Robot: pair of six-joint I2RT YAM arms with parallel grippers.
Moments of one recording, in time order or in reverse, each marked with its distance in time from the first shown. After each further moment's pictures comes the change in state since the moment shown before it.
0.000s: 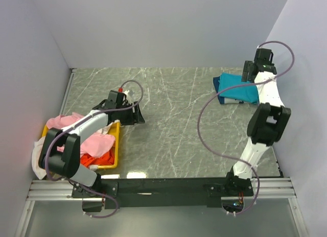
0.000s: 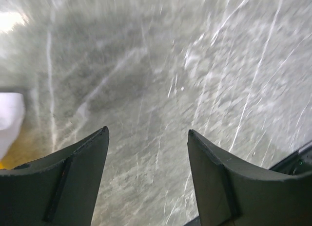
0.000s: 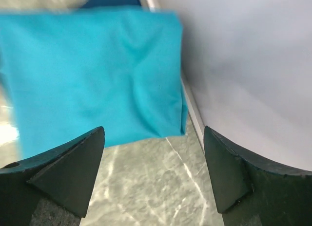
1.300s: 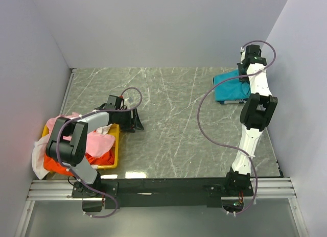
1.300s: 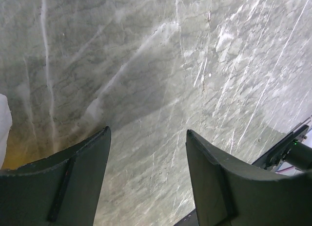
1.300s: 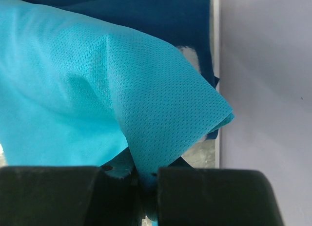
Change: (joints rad) left arm 0.075 0.132 -0.053 0.057 0.150 0.028; right arm 0.052 0.318 0.419 -0.253 -0.110 -0.143
